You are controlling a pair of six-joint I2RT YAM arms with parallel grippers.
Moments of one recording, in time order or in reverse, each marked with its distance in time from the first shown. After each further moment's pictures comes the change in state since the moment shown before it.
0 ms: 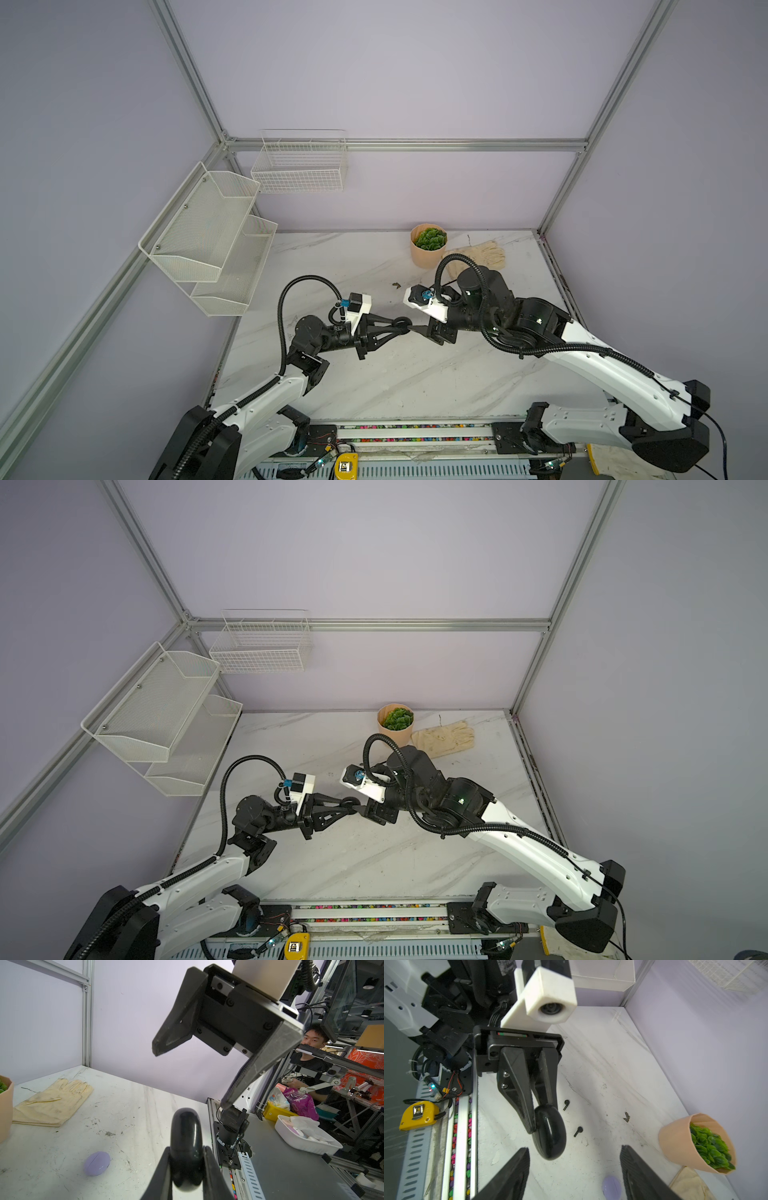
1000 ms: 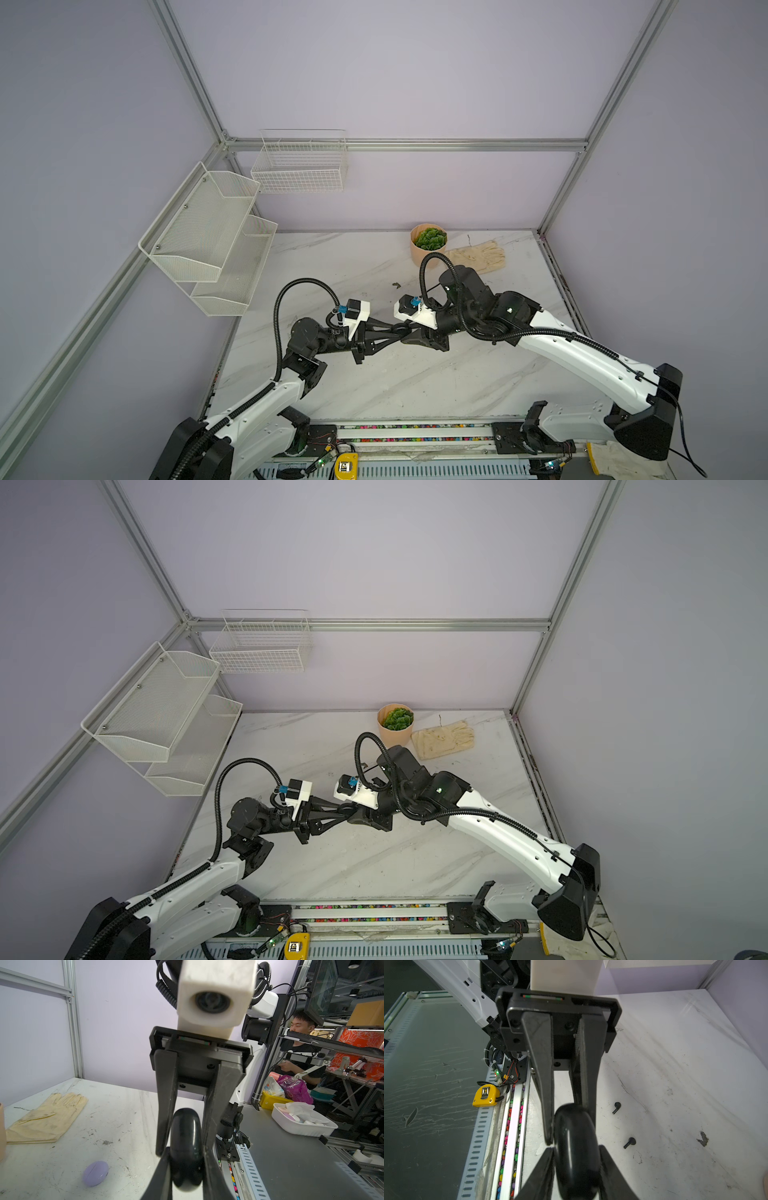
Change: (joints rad) left arm 0.000 -0.054 0.000 -0.018 0.050 0.060; right arm -0.069 0.110 -0.041 -0.005 -0.346 -0.017
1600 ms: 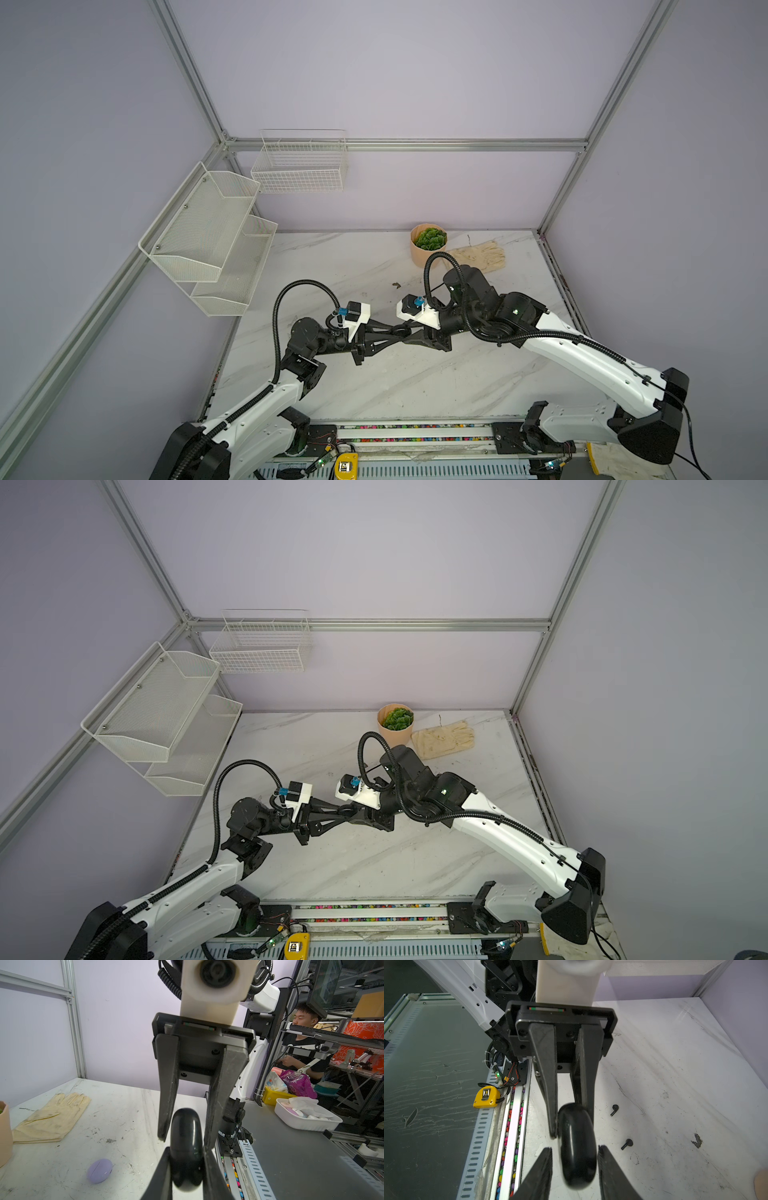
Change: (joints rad) left arm 0.000 -0.020 0.000 -0.057 0.001 0.052; right arm -0.002 -0.026 0.000 0.001 0.004 -0.013
